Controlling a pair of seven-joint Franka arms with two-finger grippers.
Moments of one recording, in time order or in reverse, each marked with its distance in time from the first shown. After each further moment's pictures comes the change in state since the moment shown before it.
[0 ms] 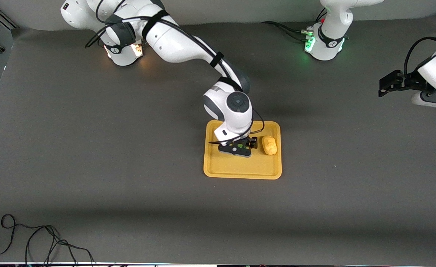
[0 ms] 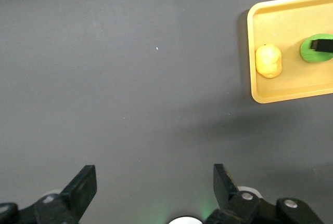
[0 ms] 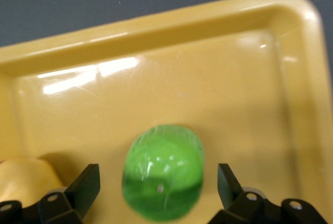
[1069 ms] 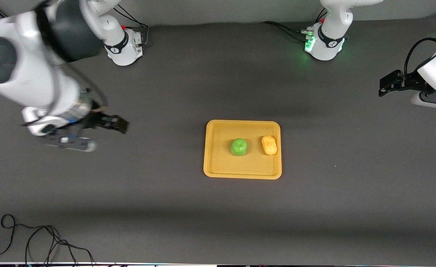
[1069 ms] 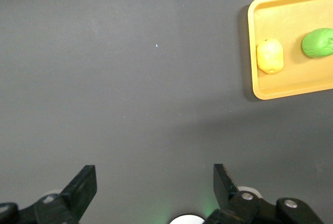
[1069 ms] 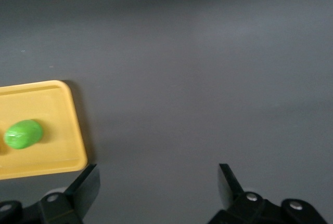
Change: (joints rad) left arm 0.007 -0.003 -0.010 -0.014 0.000 0.001 0.010; right arm -0.468 -0.785 -0.090 -0.415 -0.014 -0.517 -0.670
